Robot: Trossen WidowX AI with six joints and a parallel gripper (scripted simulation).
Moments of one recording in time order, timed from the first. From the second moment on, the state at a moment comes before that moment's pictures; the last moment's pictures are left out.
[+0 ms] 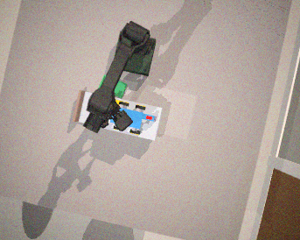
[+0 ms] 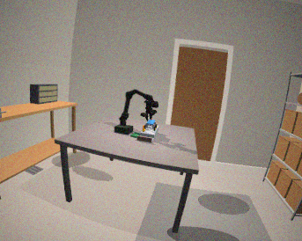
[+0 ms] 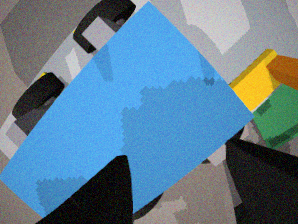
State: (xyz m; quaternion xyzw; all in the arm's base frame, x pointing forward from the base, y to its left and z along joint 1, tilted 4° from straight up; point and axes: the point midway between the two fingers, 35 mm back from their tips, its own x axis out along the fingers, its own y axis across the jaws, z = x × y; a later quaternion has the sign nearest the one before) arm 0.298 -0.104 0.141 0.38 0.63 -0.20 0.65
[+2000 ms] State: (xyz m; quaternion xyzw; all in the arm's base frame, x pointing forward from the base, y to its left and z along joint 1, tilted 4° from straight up) arm 0.323 0.013 0.141 0.64 0.52 -0.43 0.37
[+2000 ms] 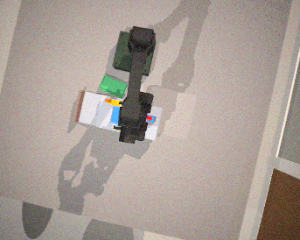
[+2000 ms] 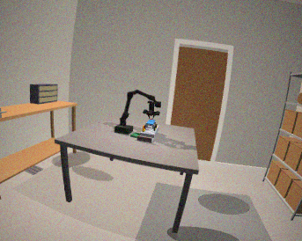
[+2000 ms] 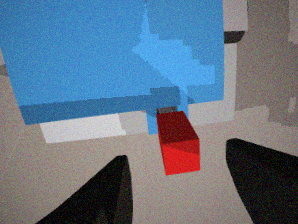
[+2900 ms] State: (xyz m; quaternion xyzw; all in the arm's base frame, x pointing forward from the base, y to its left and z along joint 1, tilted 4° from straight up) arm 0.325 0.027 0.107 0.64 0.52 -0.43 0.36
